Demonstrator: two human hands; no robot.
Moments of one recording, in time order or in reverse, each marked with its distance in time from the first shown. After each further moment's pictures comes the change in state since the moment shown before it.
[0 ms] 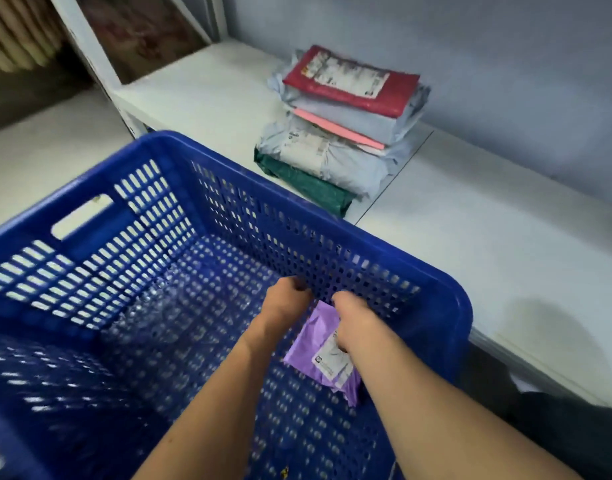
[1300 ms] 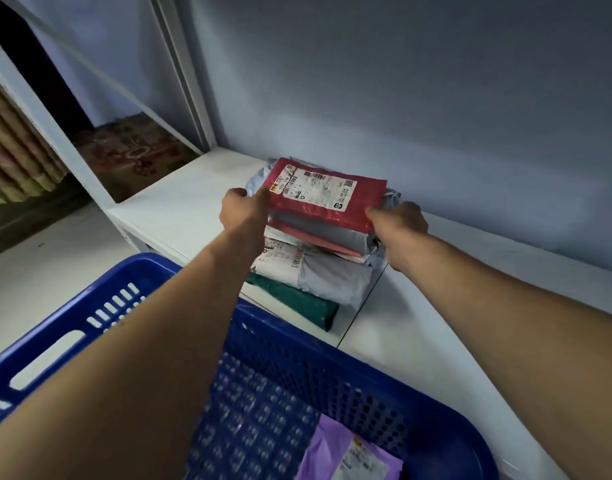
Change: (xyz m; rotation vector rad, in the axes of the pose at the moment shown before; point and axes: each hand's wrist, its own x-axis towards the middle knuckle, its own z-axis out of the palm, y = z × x) left_hand 0.093 0.232 -0.168 -0.651 0.530 0.156; right_hand 0.021 -0.274 -0.048 -0.140 0.385 -0.695
